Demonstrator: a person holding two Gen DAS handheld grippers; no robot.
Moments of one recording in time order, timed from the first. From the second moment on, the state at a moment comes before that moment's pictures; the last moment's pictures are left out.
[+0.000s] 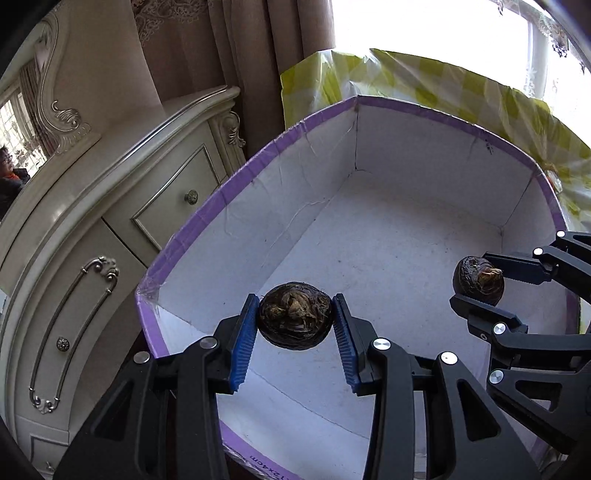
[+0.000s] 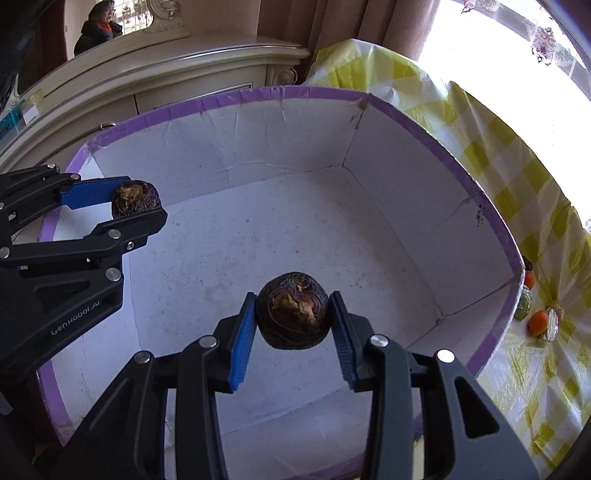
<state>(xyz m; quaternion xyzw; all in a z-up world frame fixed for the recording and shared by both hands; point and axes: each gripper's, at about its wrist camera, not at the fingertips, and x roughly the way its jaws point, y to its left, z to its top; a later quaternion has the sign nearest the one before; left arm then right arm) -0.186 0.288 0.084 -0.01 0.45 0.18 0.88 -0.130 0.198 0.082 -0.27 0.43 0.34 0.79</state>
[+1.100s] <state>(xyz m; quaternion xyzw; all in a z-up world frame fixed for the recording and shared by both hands) -0.197 0.265 0.137 0.02 0.33 0.25 0.91 -0.152 0.157 0.112 -0.20 0.29 0.33 0.88</state>
